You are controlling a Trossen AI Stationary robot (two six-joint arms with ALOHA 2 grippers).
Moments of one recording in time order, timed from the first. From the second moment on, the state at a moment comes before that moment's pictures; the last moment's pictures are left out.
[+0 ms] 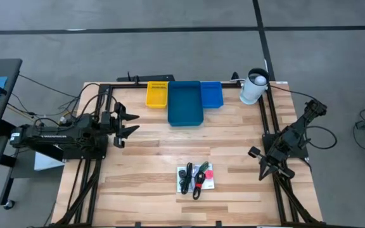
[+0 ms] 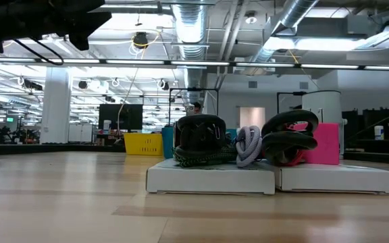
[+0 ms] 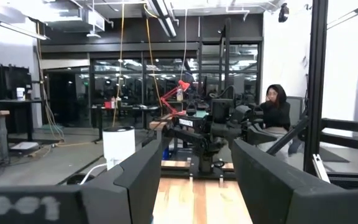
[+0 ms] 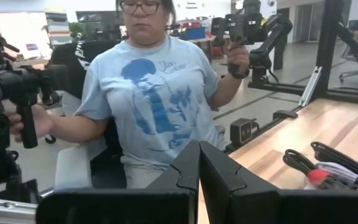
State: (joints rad) left arm 0.11 0.43 0.14 0.59 0.01 0.00; right arm 0.72 0.03 0.03 -0.01 -0.21 0.03
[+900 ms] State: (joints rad) left arm 0.11 0.43 0.14 0.53 0.01 -0.01; right arm 0.67 0.03 0.03 0.59 -0.02 -0.38
